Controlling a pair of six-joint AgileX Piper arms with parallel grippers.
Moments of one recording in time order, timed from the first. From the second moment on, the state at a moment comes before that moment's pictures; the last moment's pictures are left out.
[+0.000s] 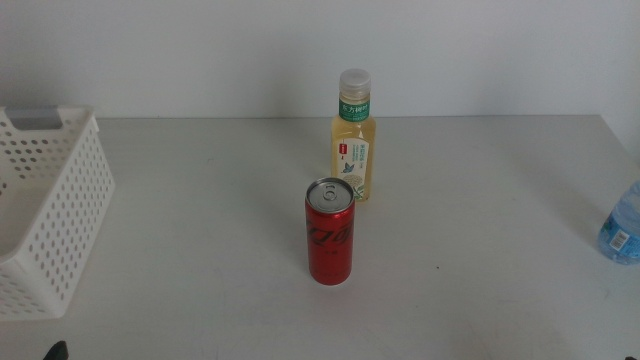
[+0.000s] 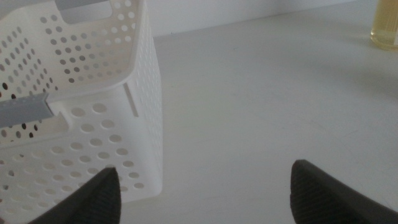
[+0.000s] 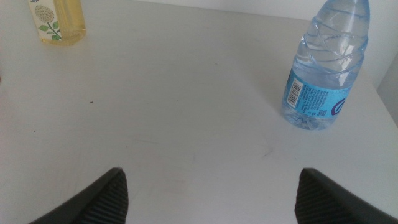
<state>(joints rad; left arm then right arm) -0.02 -0.01 0.03 -0.09 0.31 0.20 0.07 -0.01 0.02 0.03 0.38 -0.10</state>
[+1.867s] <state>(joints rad) -0.84 1.39 0.01 -0.23 -1.13 0.03 0.07 -0.01 0.02 0.03 0.38 -0.10</state>
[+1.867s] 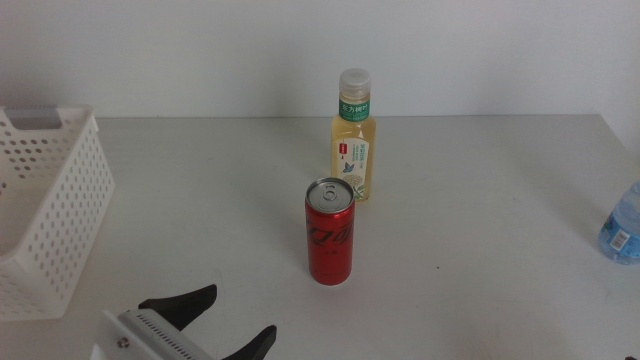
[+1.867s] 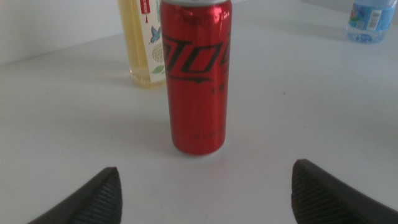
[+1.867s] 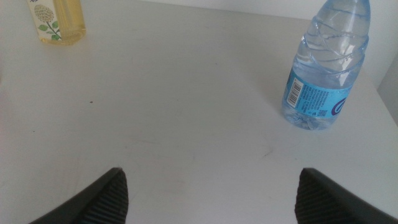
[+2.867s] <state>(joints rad) -0.65 1.82 -0.45 0.06 -1.14 -0.09 0.07 -0.01 0.02 0.03 0.38 -0.10</state>
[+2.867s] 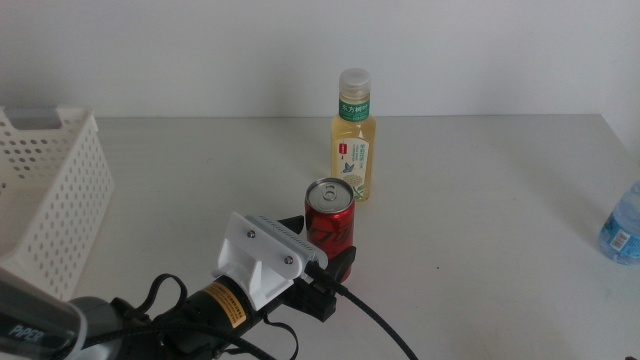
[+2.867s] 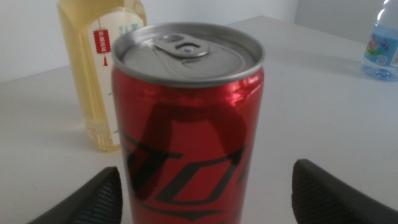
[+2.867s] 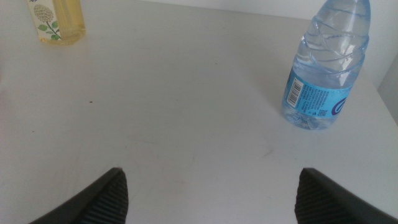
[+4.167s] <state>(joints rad) -0.65 1.83 -0.64 0.07 -0.77 -0.06 0.07 -0.01 0.02 0.03 0.38 -0.10</state>
